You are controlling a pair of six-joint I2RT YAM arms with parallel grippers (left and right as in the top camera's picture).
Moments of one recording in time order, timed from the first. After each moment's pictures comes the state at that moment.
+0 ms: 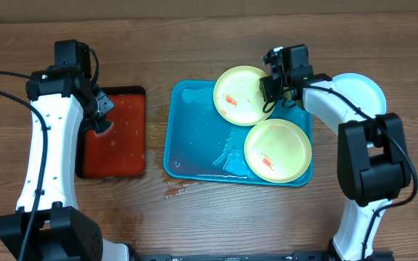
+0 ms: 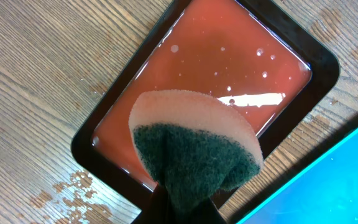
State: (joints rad) left arm 0.11 1.64 1.52 -1.21 -0.19 -0.60; right arm 0.22 2.08 1.38 -0.30 -0.12 -0.06
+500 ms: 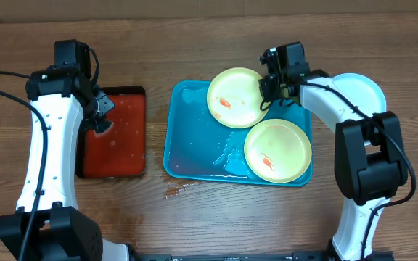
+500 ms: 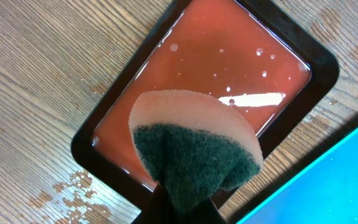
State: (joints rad) left arm 0.11 1.64 1.52 -1.21 -0.19 -0.60; right arm 0.24 2.09 1.46 -0.42 -0.12 -0.06
